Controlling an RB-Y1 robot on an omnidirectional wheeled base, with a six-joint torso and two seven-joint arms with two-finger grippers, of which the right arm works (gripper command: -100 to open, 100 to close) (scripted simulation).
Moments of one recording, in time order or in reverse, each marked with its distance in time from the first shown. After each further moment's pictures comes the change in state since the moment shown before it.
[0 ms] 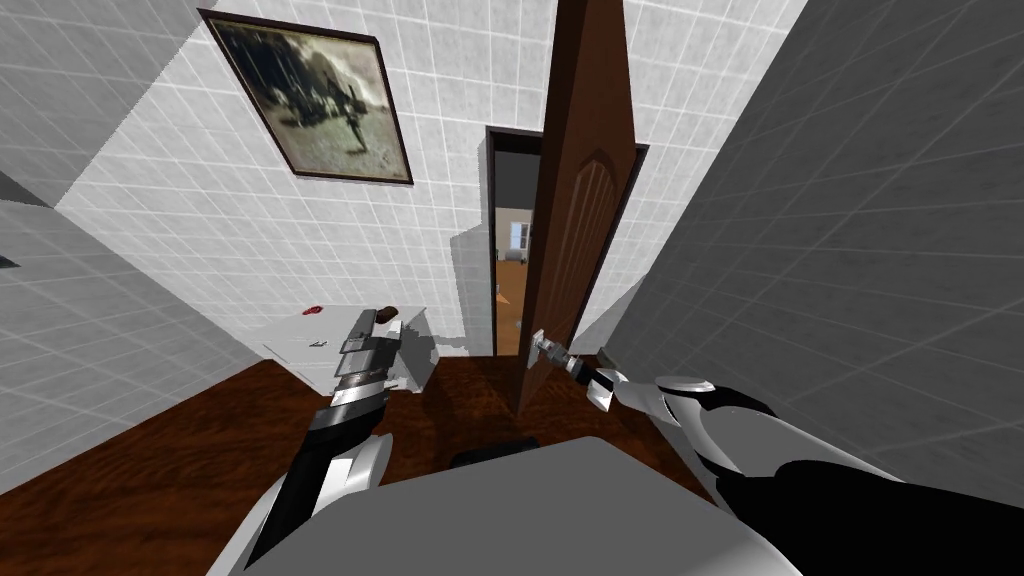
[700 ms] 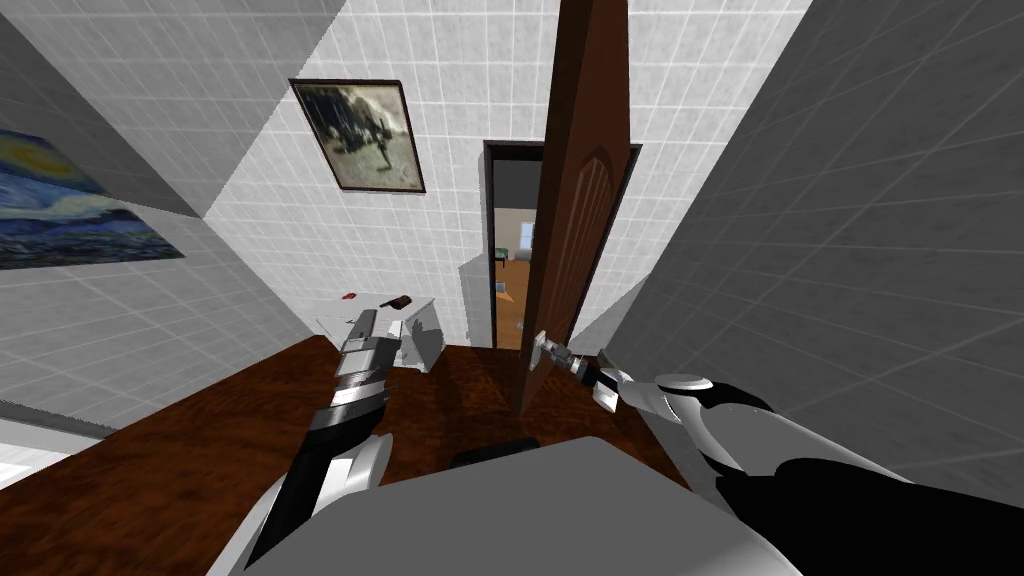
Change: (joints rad) arm -0.019 -0.017 0.068 0.051 0.019 -0.089 -0.056
